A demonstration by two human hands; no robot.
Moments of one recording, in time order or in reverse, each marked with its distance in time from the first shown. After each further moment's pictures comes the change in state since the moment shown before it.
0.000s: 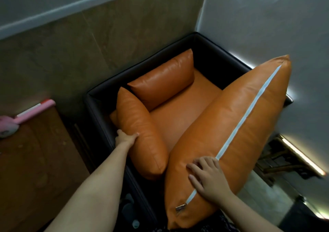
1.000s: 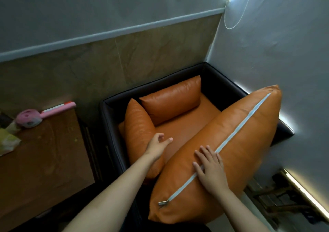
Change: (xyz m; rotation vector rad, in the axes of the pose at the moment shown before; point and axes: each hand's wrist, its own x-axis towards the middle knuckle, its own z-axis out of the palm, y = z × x) left_hand -0.115 0.031 0.051 -0.154 -0.204 0.433; right_hand 0.039 0.026 -0.034 0.088 -0.079 0.282
